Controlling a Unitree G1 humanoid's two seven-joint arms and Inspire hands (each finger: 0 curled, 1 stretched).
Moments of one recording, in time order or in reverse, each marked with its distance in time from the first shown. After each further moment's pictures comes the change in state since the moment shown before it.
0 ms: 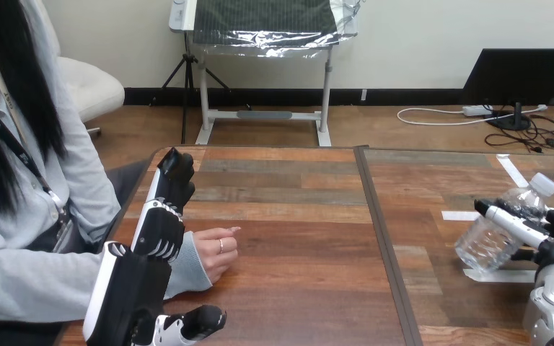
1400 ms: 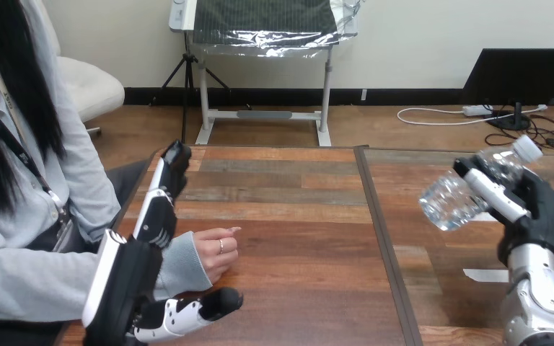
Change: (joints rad) left arm 0.008 -0.004 0.097 -0.102 0.241 0.104 0.145; right arm 0.000 0.090 -0.069 -0.025 0.173 -0.278 0.297
